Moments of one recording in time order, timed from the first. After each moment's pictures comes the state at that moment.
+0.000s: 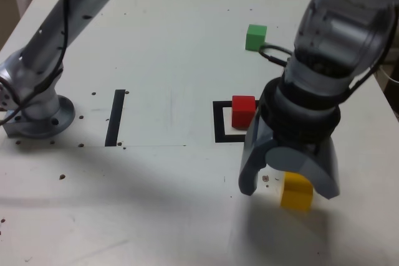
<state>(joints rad) -0.43 2.37 -2.17 1.58 -0.07 -0.21</state>
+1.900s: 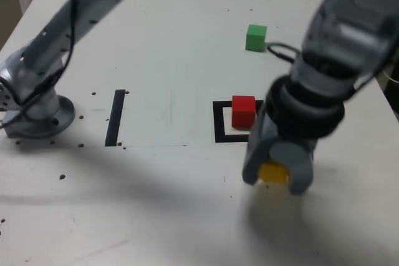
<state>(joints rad) -0.41 2.37 -2.18 1.60 -0.01 -0.17</state>
